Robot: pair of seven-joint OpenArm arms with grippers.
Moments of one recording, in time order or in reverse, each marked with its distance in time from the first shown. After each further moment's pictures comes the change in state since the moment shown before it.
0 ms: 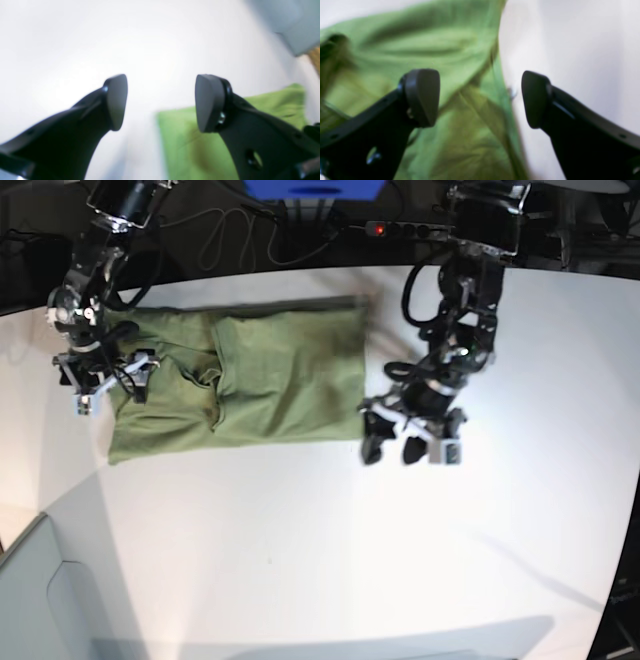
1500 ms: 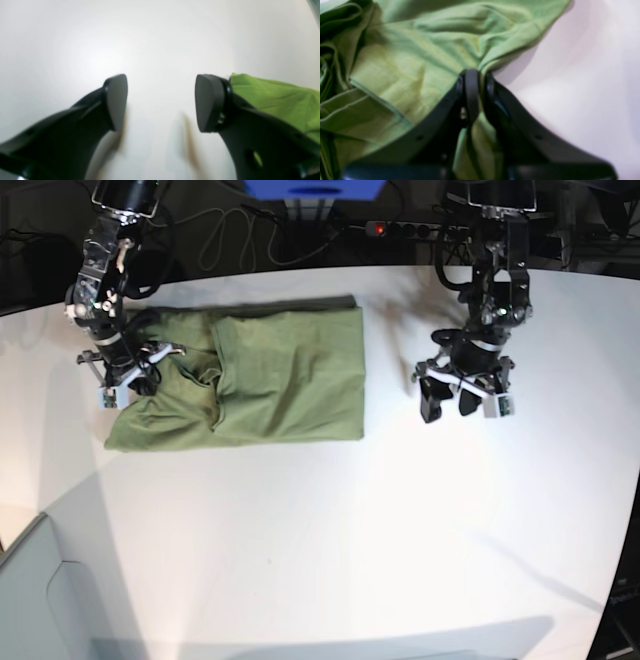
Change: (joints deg) left arm 9.9 -0.8 -12.3 0.5 -0.2 -0.4 0.1; right arm -3.7 0.8 -6.8 -2.0 1.8 -0.3 4.1
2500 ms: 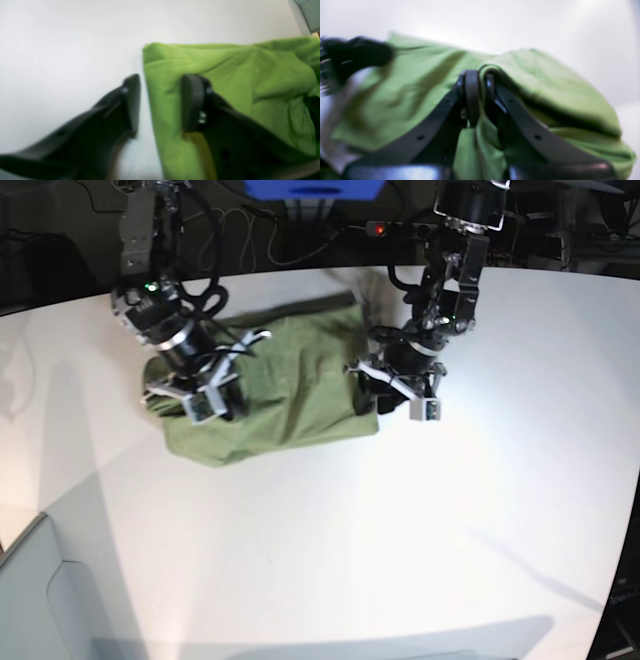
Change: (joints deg) left arm -4.8 3.8 14.0 -9.0 -0.2 -1.0 -2.8; right arm -4.4 -2.6 -23.2 25.3 -2.1 0.2 -4.6
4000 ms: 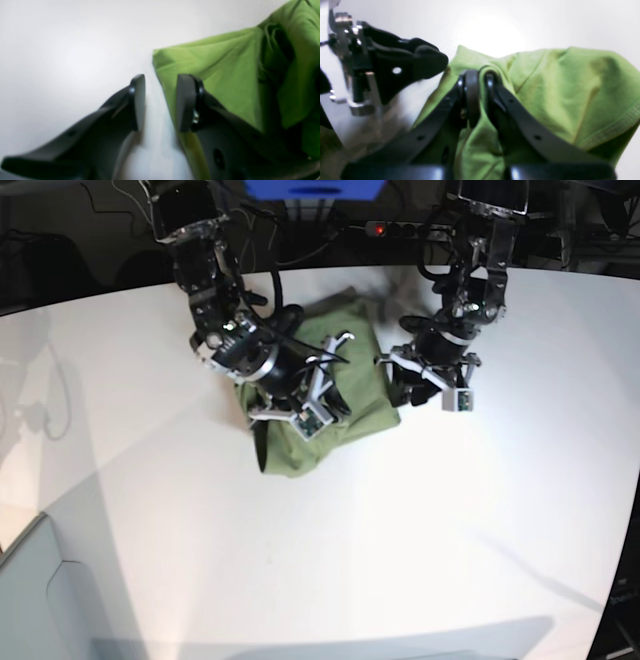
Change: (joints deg) left arm 4.7 -4.8 -3.9 8.4 0.3 1.5 2.8; right arm 11.6 -2.2 -17.5 -15.3 0.5 0.0 0.9
